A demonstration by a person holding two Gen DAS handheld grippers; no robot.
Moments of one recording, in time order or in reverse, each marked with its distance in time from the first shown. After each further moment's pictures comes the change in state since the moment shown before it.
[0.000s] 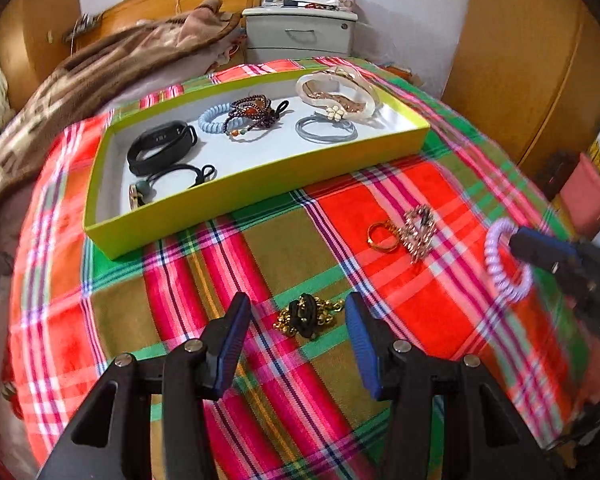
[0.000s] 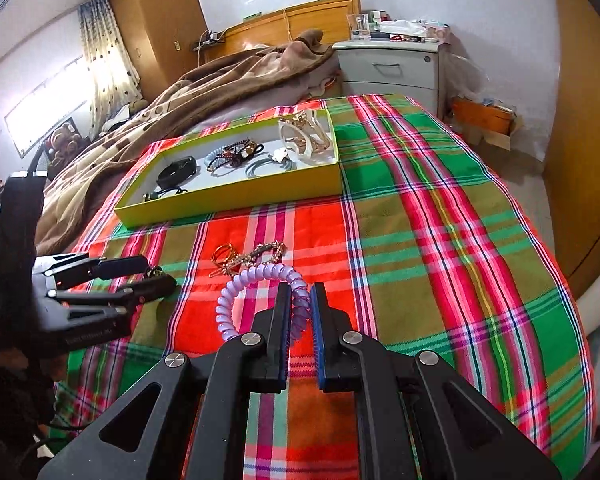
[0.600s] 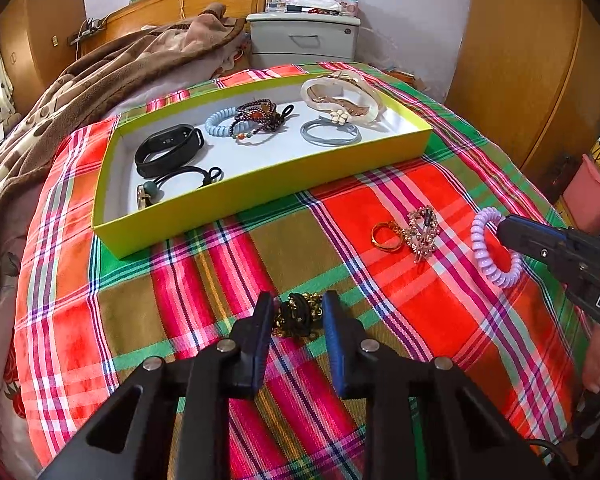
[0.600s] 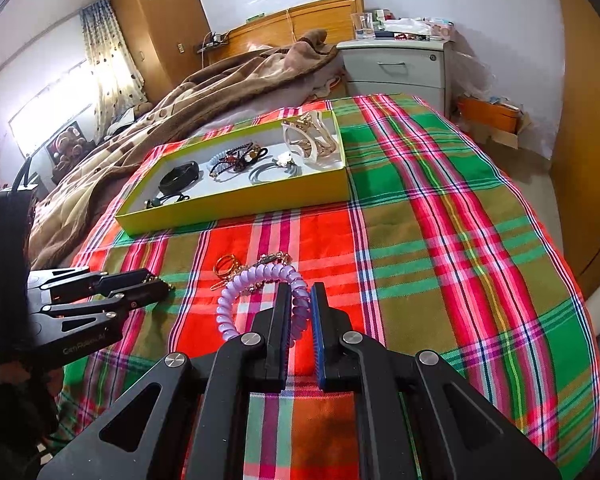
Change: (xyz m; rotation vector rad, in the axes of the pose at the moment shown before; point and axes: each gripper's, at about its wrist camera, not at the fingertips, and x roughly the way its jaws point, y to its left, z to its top) left arm -0.005 0.004 -0.003 -0.025 -0.018 -0.003; right arm 0.011 0.000 0.007 0.008 -0.002 0.027
